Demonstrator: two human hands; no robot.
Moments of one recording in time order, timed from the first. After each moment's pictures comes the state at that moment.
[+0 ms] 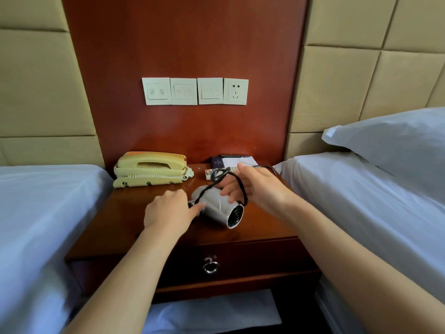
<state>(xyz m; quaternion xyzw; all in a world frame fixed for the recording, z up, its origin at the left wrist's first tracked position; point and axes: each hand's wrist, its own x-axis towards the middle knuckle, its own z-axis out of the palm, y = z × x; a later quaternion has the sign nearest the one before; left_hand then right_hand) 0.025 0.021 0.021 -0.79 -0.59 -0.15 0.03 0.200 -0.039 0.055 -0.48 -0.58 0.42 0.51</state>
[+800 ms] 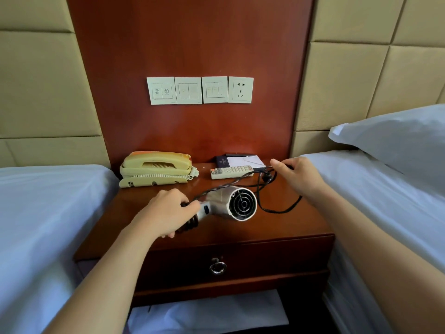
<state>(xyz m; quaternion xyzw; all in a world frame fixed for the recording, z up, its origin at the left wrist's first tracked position) -0.005 0.024 0.034 -0.82 -0.52 -0.17 -0.18 0.273 -0.026 0.050 -0.69 -0.58 0.03 0.44</state>
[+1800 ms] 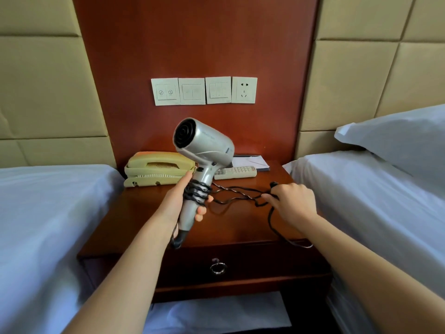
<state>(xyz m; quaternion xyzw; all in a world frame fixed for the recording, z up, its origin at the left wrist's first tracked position) 0.022 0.037 0.023 -0.47 -0.31 -0.37 -0.74 0.265 -0.020 0.002 -0.74 -0.62 -0.22 0.16</state>
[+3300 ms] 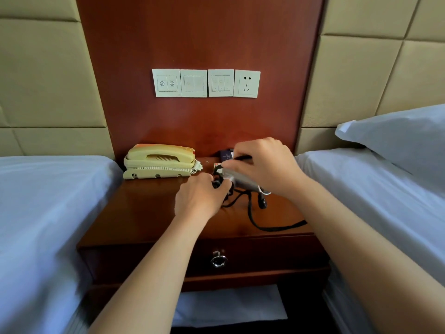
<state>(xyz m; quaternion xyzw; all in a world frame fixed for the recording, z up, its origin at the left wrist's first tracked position) 0.057 0.014 0.030 -0.76 -0.57 -0.29 -0.11 0.188 -0.037 0.091 -0.55 -0.76 -0.17 0.31</state>
